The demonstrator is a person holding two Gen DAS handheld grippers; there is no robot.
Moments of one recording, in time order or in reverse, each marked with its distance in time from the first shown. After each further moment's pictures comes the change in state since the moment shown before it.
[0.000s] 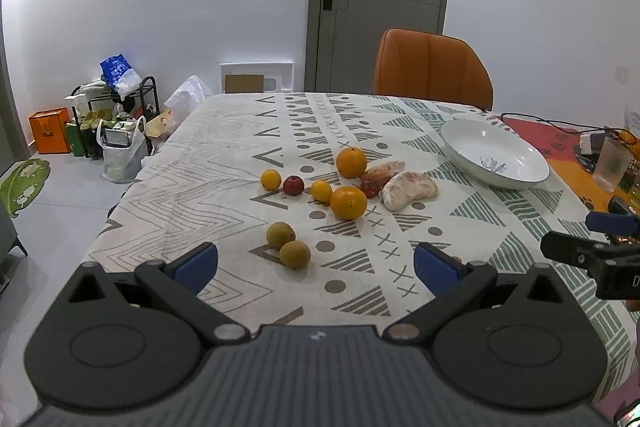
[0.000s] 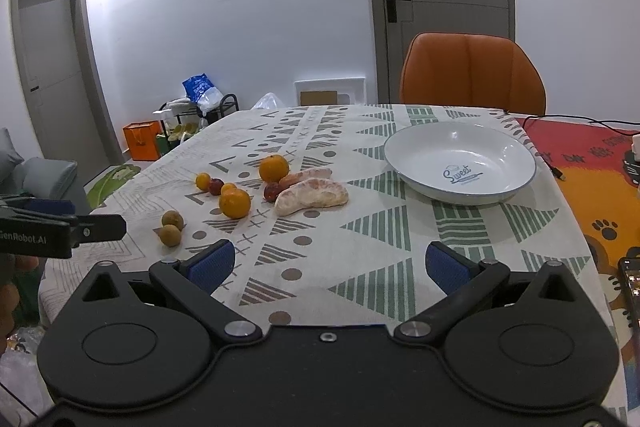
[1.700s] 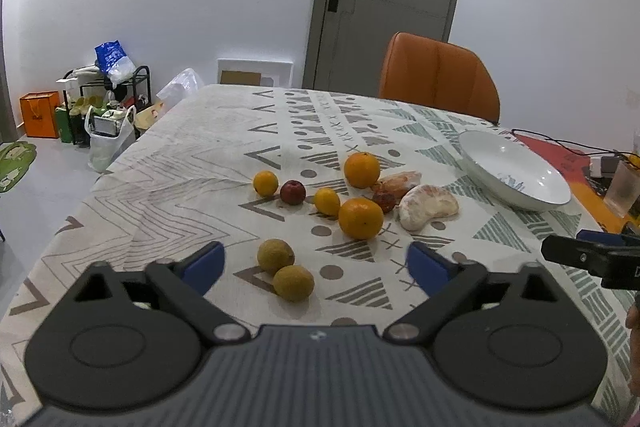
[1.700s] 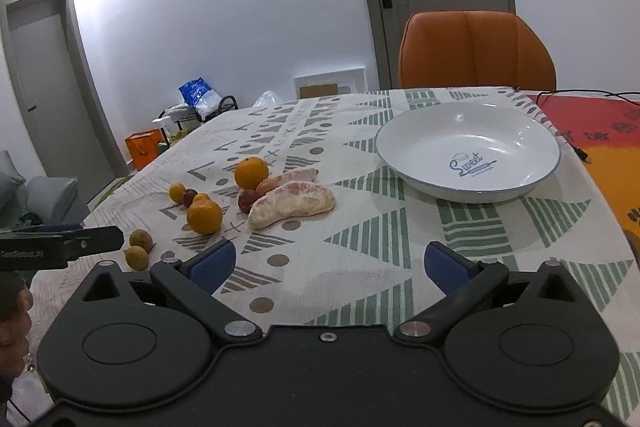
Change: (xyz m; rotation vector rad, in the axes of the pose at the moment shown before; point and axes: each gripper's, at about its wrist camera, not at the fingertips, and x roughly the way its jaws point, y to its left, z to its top) left arm 0.062 0.016 0.000 -0.071 -0.015 -0.034; right arm 0.064 -0.029 0.004 0.069 0.027 0.045
